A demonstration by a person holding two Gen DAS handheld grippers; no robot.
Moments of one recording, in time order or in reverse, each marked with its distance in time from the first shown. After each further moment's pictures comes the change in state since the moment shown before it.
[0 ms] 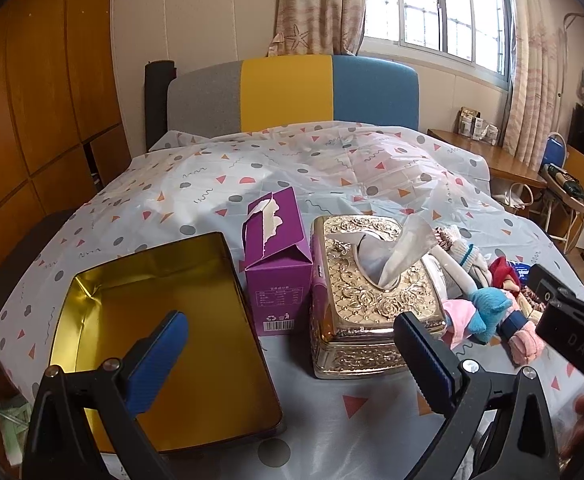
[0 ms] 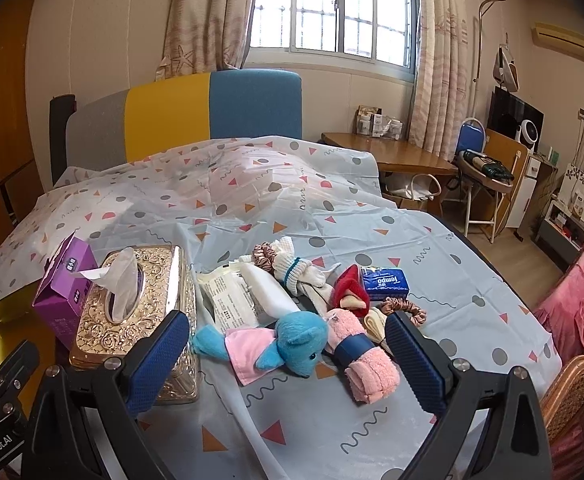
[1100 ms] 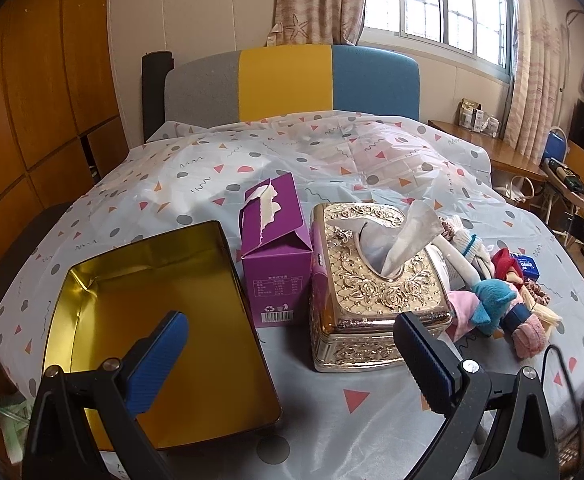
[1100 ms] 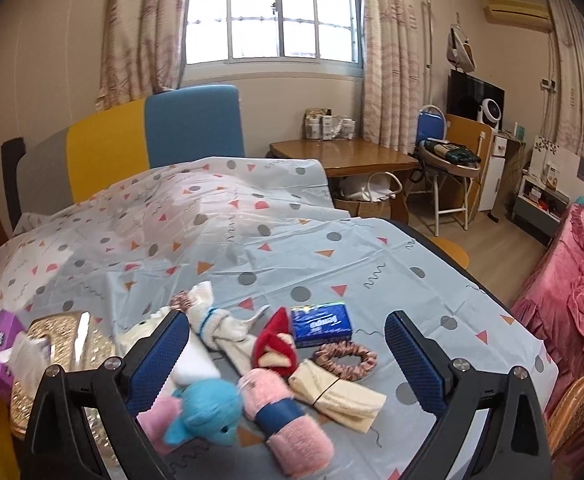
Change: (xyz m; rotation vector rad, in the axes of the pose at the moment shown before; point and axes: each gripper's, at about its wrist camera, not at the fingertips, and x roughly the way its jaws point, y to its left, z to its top) left arm 0.010 -0.001 -0.005 0.000 0.035 -0.003; right arm 0.065 -0.101 0.038 0.167 -0.032 -0.096
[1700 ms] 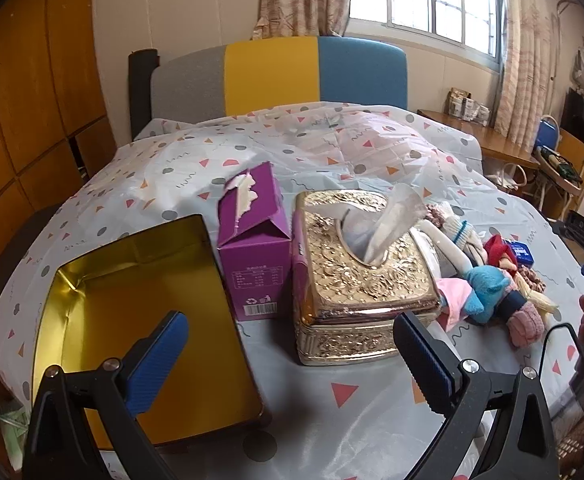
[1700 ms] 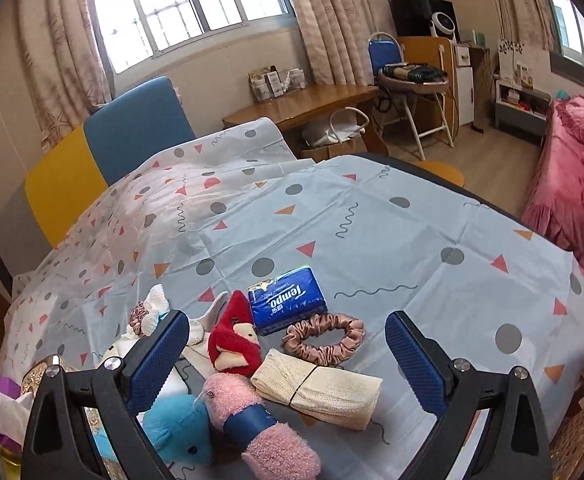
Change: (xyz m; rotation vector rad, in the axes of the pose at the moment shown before) left arm 0.007 -0.013 -0.006 0.035 0.025 -0.046; right arm 0.051 -0.065 -0.020 0.293 0.138 0.029
